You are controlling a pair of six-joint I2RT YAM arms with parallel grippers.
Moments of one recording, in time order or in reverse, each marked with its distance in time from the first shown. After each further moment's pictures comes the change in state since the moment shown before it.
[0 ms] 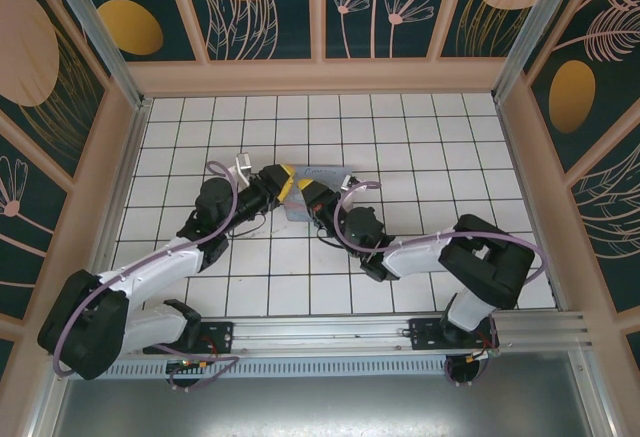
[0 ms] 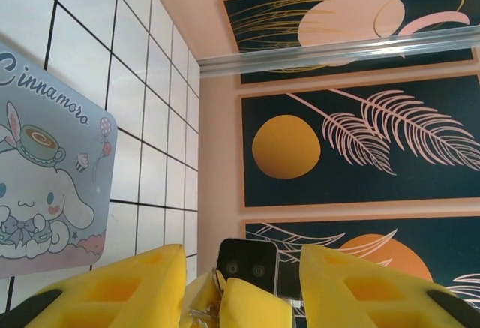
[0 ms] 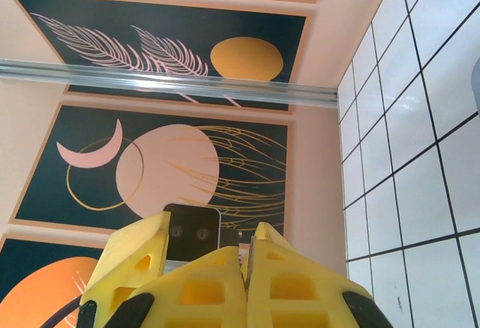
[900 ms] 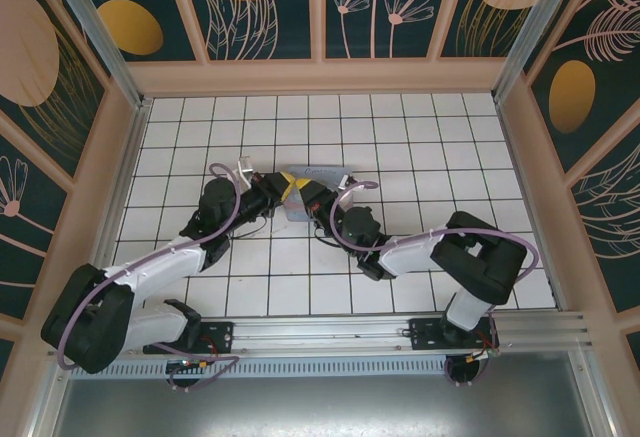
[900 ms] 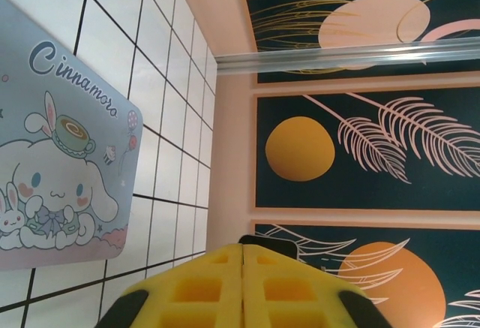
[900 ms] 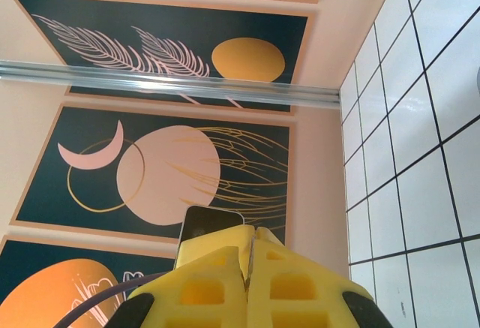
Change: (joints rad) left arm 0.000 0.033 -0.011 0.000 -0.004 -0.020; right arm 0.000 0.041 0.015 0.033 0.001 0.001
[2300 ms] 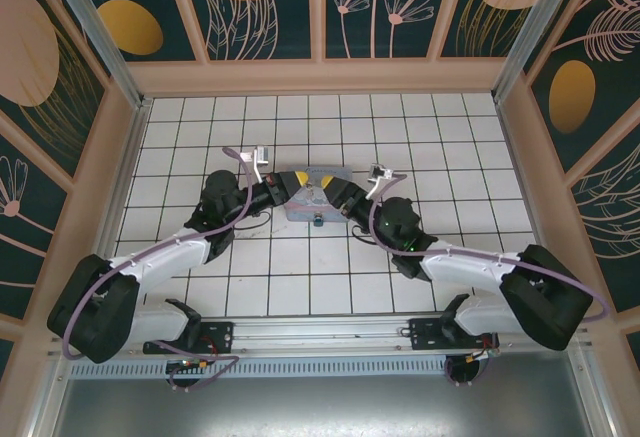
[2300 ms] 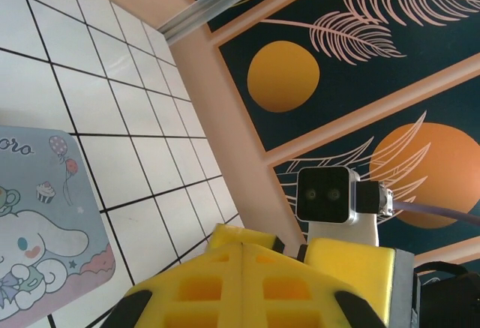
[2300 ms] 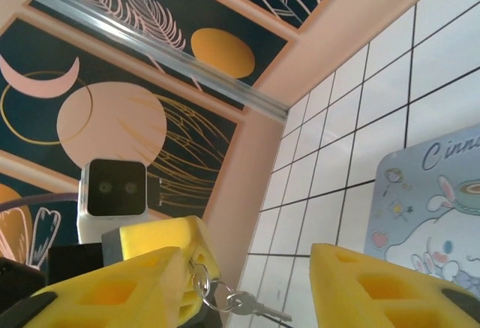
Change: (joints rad) left arm -0.006 0.056 0.072 0.077 0.193 0.410; right arm -0.178 -0.384 -0.128 -0.344 -0.242 -0.398
